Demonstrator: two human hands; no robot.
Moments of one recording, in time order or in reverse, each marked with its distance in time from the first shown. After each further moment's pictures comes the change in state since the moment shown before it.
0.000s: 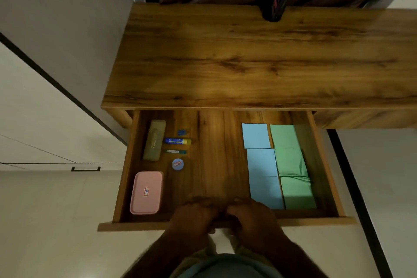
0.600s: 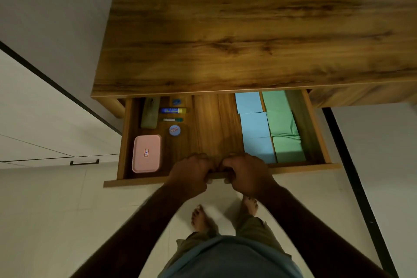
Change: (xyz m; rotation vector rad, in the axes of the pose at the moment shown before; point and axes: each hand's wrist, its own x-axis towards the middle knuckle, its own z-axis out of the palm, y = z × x) left_hand 0.035 -0.017 -0.044 0.044 0.165 -0.007; right_hand 0.045 0.002 -0.033 -0.055 0.123 0.028
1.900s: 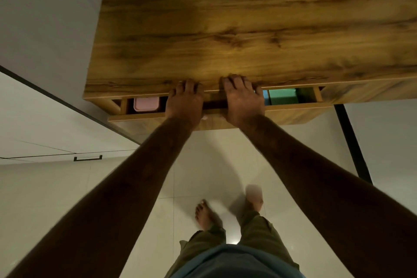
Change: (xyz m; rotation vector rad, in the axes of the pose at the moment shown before) left_hand 0.121 -0.028 -0.098 0.421 0.246 -0.276; right_hand 0.144 0.011 -0.072 -0.303 0.309 0.156
